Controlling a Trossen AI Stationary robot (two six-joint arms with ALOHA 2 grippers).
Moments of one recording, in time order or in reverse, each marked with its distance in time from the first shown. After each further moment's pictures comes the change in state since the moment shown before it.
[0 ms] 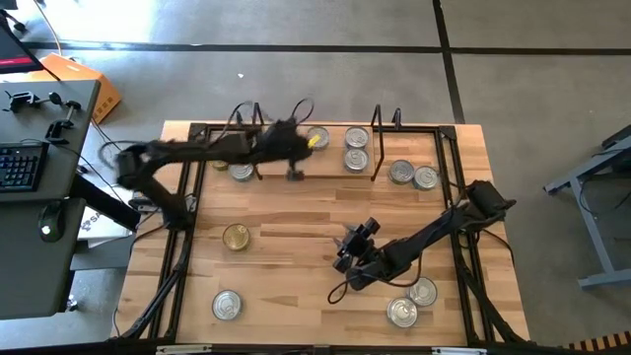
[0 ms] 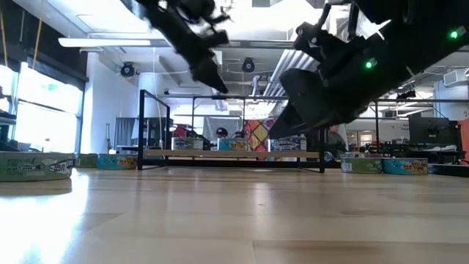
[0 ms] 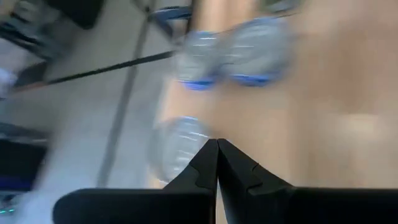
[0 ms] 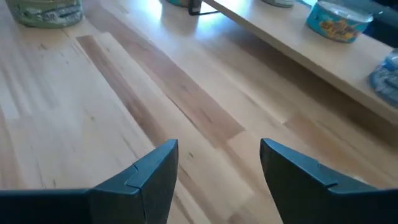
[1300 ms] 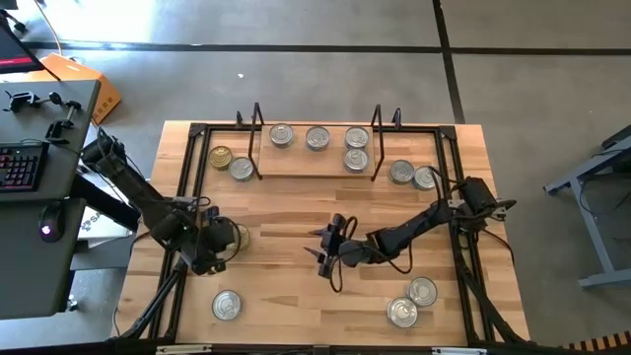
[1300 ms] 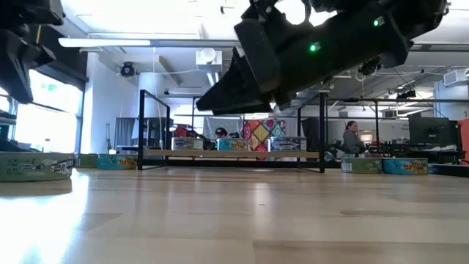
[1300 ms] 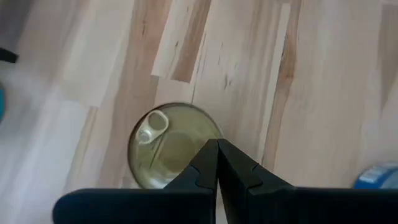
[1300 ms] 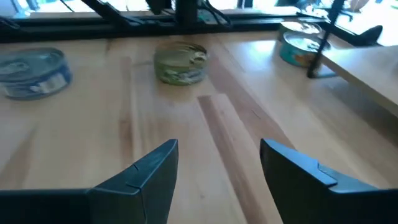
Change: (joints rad) left arm -1.070 -0.504 -0.469 -0.654 -0.218 -1.400; right arm -0.127 0.047 0.002 0.615 -0.440 -0.555
